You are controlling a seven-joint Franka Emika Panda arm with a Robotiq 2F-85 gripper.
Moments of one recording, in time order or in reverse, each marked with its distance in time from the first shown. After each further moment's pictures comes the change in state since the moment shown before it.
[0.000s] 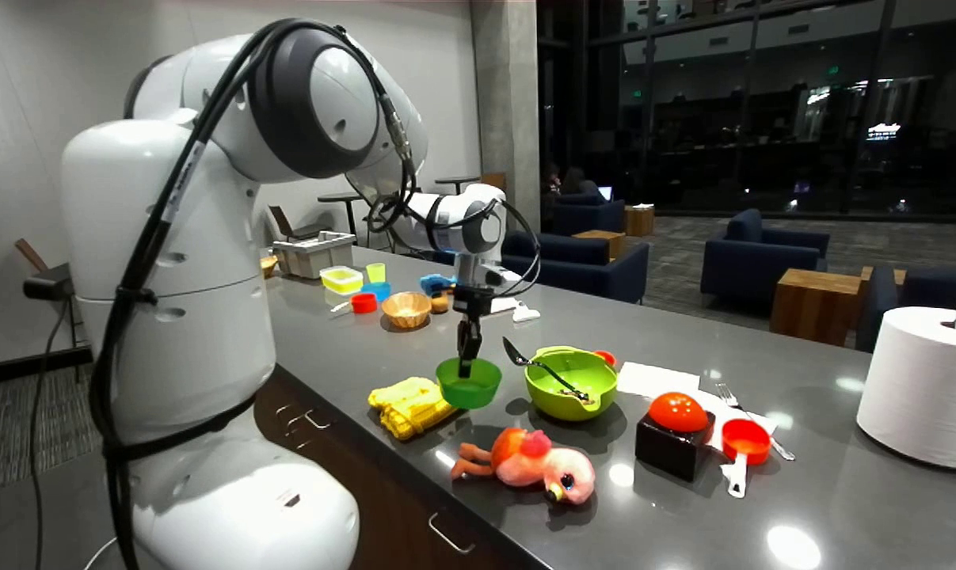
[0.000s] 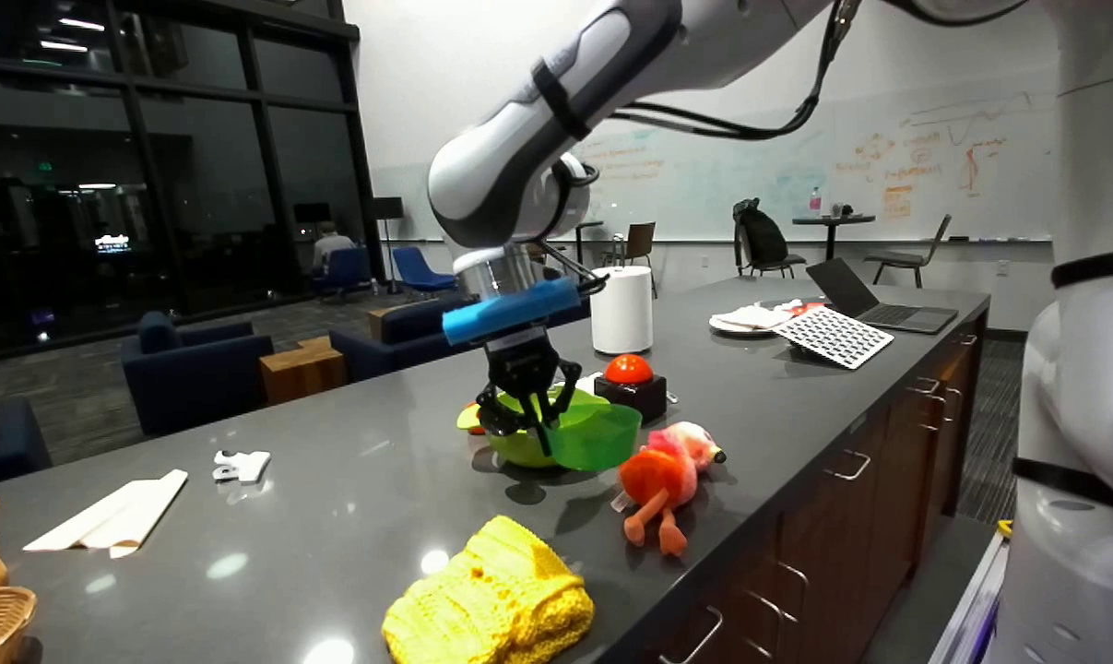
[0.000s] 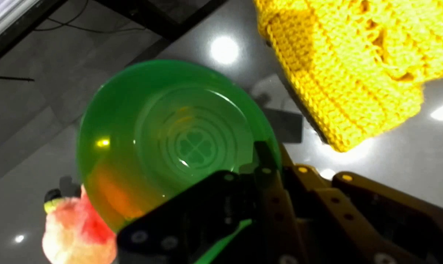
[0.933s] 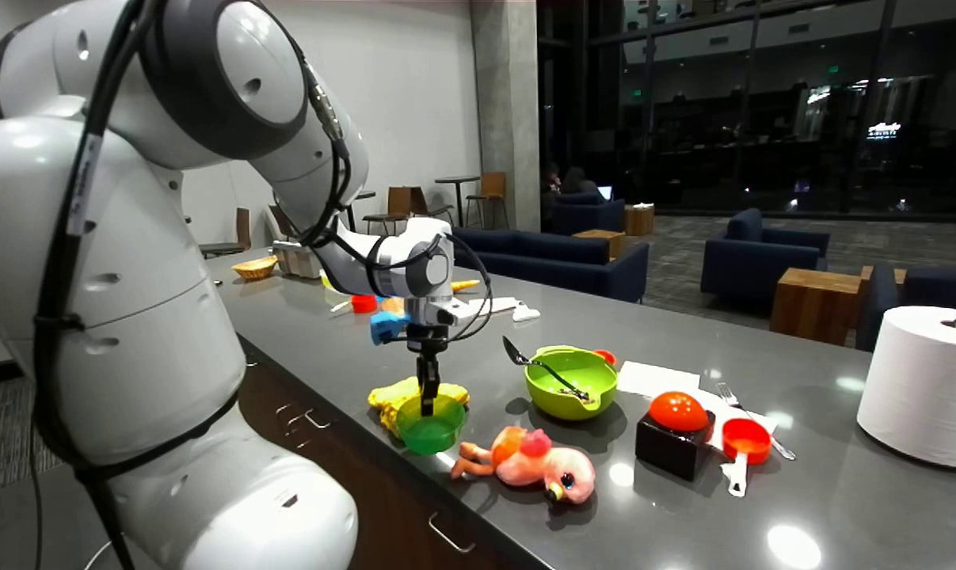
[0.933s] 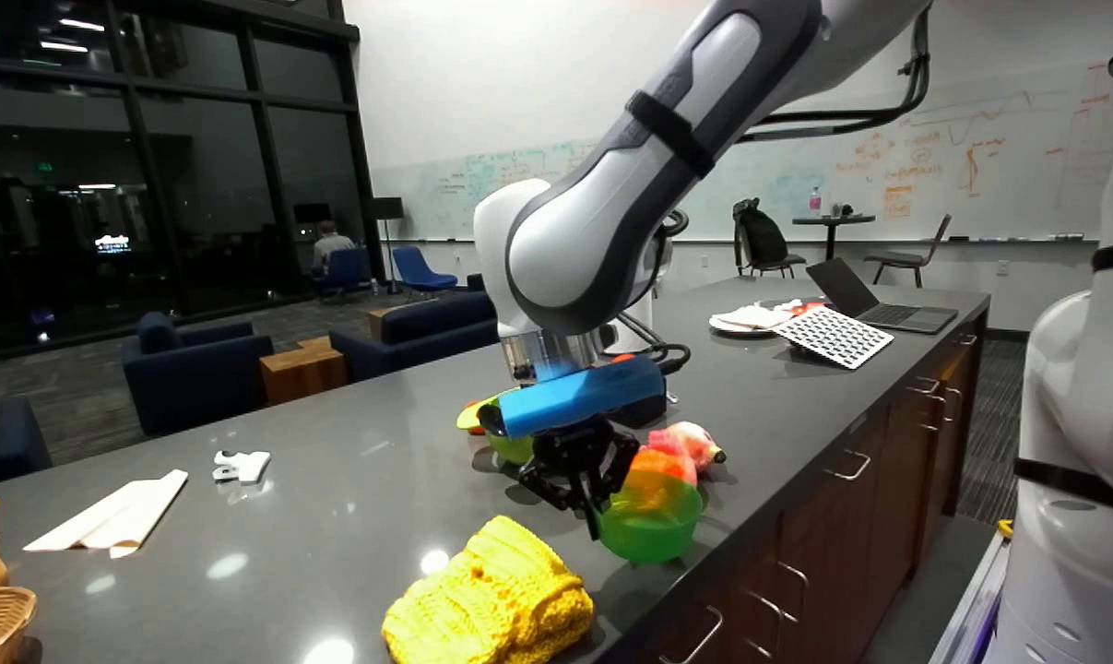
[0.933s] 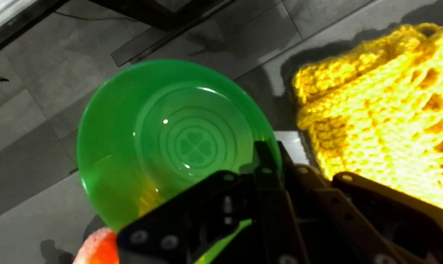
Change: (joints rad) arm -0.003 -0.187 0.136 -0.371 0.009 0.280 0.025
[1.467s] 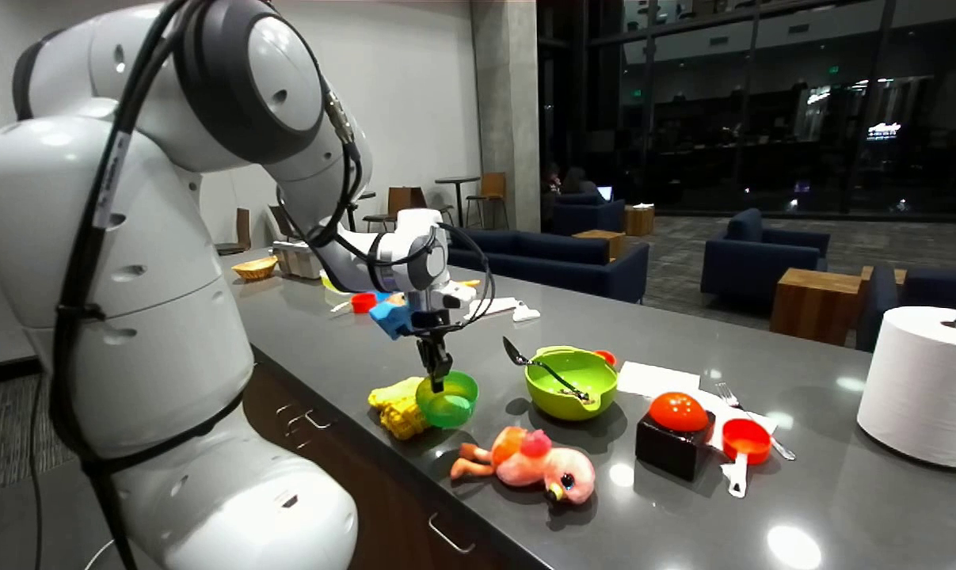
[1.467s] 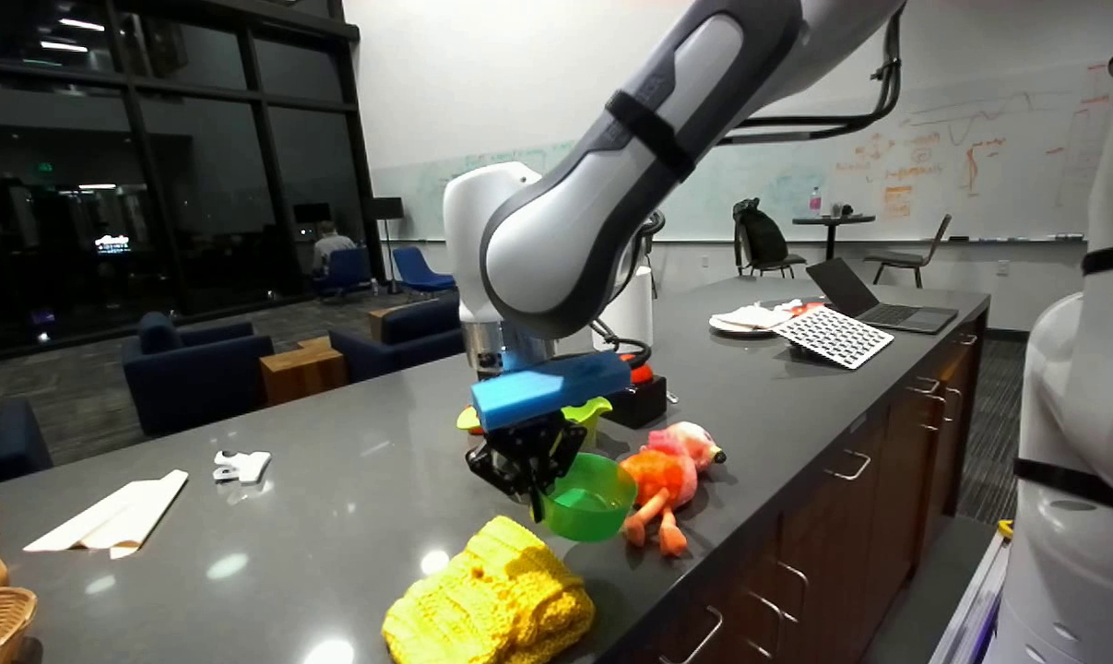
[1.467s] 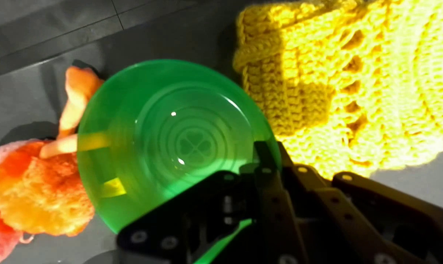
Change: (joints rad) arm -0.001 0.052 0.030 0.068 -0.073 0.140 -0.147
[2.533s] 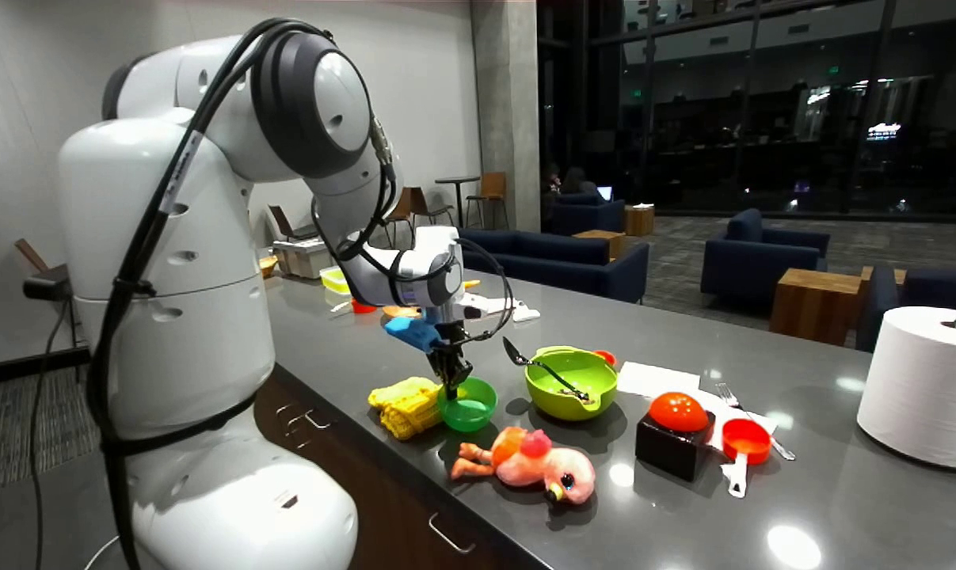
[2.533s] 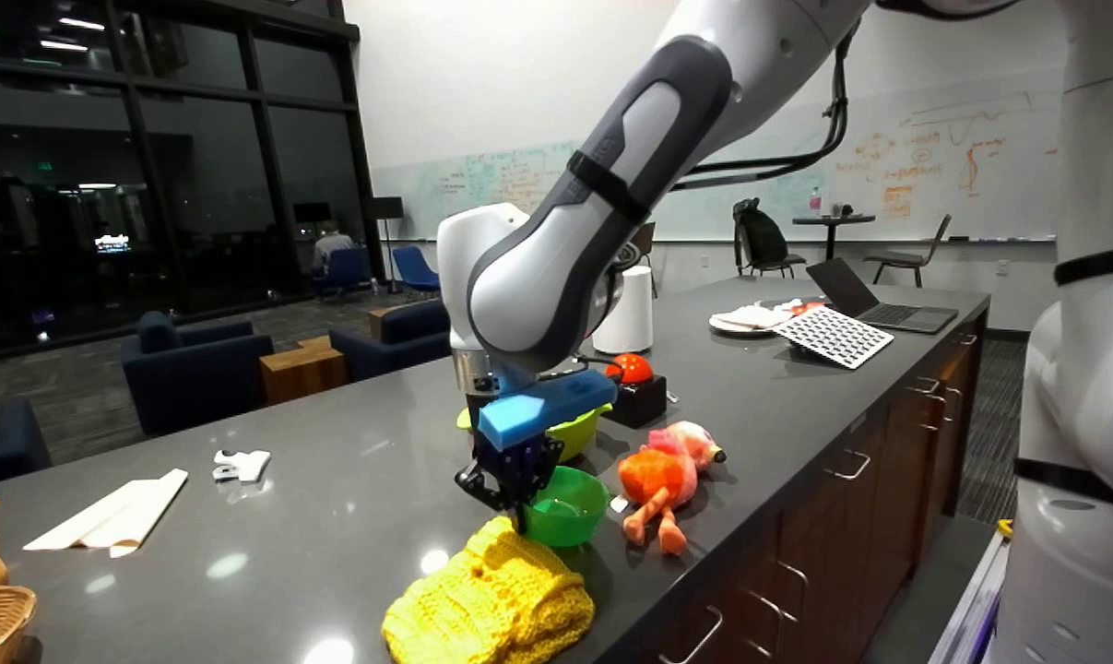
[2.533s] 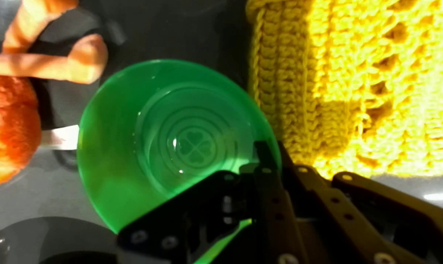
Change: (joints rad) arm -0.008 0.138 -0.029 0.061 -0.036 0.090 -0.236
